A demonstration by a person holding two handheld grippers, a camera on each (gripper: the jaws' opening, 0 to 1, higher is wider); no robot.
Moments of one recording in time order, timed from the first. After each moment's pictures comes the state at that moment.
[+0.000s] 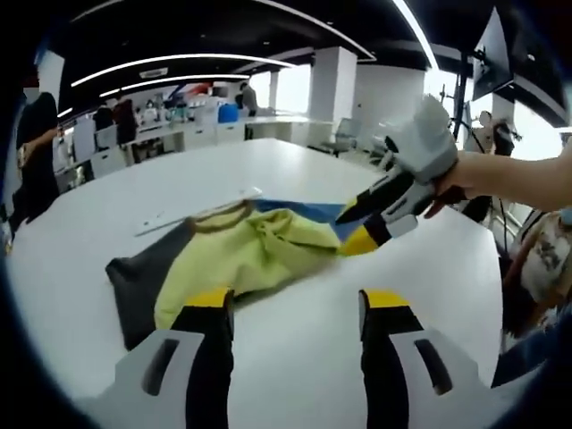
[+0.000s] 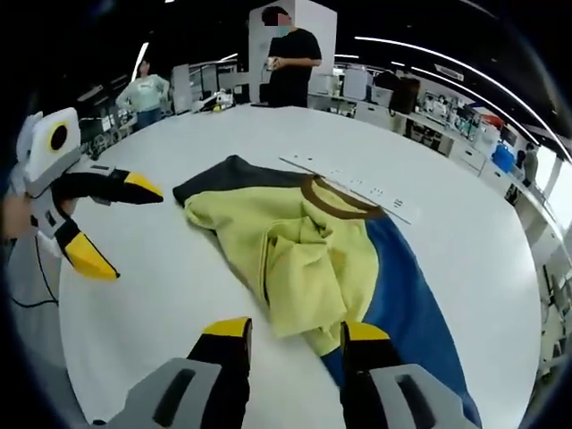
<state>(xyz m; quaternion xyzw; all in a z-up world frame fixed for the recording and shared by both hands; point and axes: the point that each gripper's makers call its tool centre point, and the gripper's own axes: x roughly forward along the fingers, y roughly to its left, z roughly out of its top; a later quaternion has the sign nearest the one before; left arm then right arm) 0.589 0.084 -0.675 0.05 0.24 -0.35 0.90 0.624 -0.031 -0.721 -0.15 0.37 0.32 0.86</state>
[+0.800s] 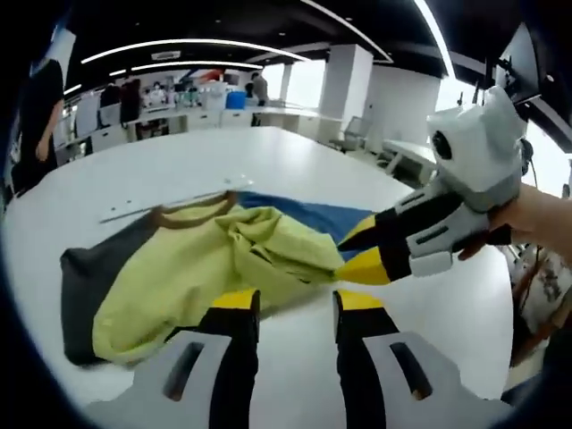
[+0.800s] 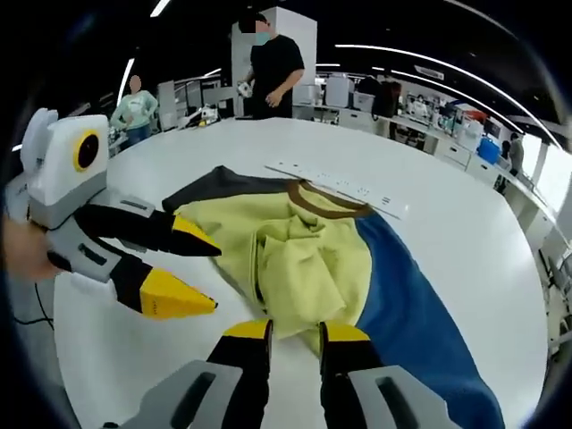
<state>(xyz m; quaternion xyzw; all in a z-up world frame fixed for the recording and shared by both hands) 0.626 0.026 -0.712 0.00 0.28 -0.33 0.90 0.632 -0.035 -0.728 -0.10 0.35 0.29 0.89</state>
